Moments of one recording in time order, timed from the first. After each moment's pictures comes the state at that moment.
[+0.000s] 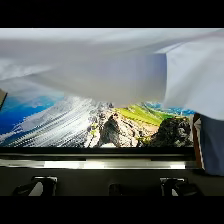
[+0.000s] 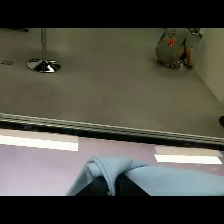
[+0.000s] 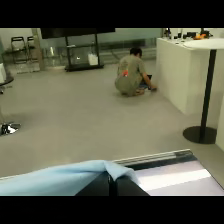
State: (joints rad) left arm 0.30 -0.76 1.83 1.20 -1.26 -1.55; right arm 0.18 -0.65 1.63 -2.03 0.97 1.91
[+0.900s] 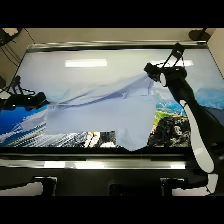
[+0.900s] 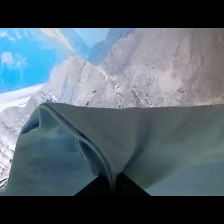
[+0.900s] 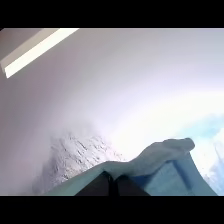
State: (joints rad) left arm 0.29 -1.45 1.19 1.06 -0.97 -1.45; right arm 0.18 -1.64 1.57 -1.79 0.62 2.44
